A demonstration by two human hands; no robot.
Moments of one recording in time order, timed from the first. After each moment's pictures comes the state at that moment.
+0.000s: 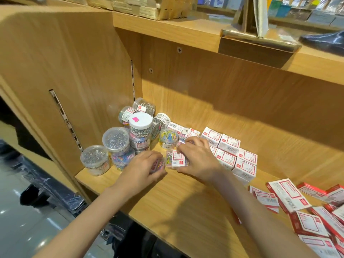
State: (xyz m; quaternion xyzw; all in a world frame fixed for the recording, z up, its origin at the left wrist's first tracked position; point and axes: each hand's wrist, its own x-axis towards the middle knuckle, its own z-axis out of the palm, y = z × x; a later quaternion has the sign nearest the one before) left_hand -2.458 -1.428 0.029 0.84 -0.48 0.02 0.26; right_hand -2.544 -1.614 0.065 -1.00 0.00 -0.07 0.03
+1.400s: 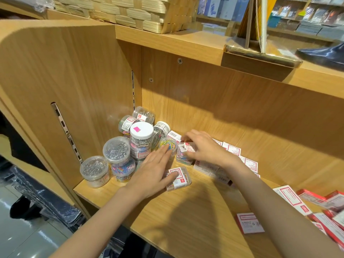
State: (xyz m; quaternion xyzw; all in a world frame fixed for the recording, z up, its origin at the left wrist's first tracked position) left_hand -2.451 -1.454 0.034 0.83 -0.52 0.01 0.20; right_hand -2.508 -1.643 0.096 -0.99 0.04 -0.02 0.13
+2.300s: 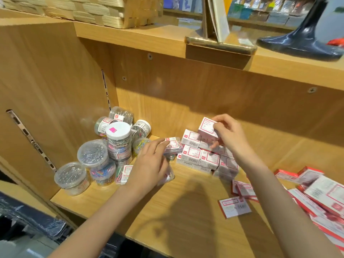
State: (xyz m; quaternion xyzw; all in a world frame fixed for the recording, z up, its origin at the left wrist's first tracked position) left_hand -2.473 -1.489 0.051 0.80 -0.51 0.06 0.29; right_hand -2.592 -1.670 0.134 -0.77 0.31 -0.27 0.49
